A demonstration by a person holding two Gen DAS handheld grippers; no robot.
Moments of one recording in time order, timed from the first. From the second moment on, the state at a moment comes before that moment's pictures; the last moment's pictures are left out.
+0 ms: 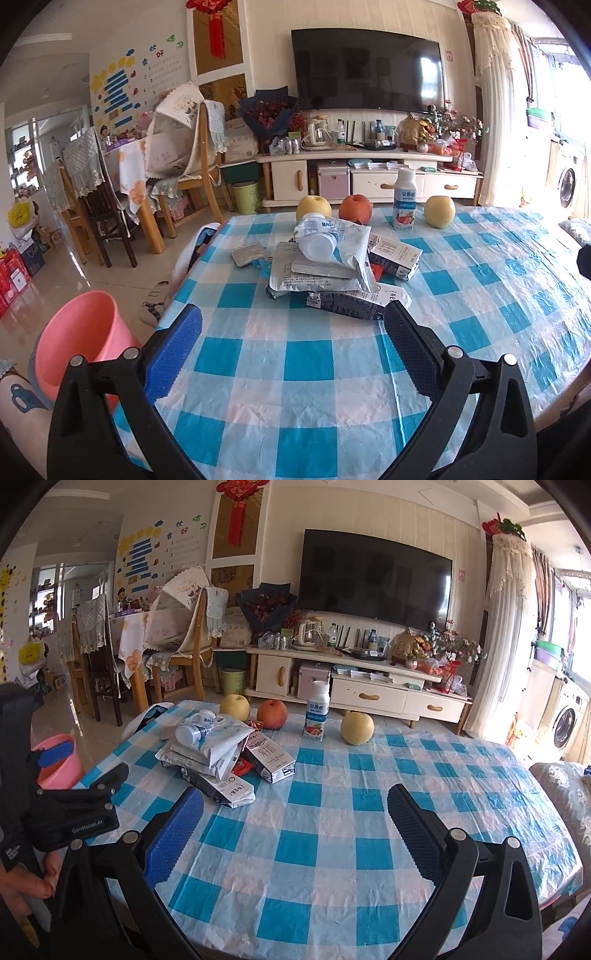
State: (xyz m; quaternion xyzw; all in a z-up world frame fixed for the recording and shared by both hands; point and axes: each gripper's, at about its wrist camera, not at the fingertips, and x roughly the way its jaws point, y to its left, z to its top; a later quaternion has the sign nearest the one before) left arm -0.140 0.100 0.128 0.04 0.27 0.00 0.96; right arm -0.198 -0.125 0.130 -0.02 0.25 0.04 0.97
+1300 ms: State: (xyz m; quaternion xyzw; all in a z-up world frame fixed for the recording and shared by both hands) left arm 0.060 0.105 0.071 -0.04 0.37 -0.04 0.92; right arm 0.076 -0.079 0.032 0.24 0.47 0.20 0.83
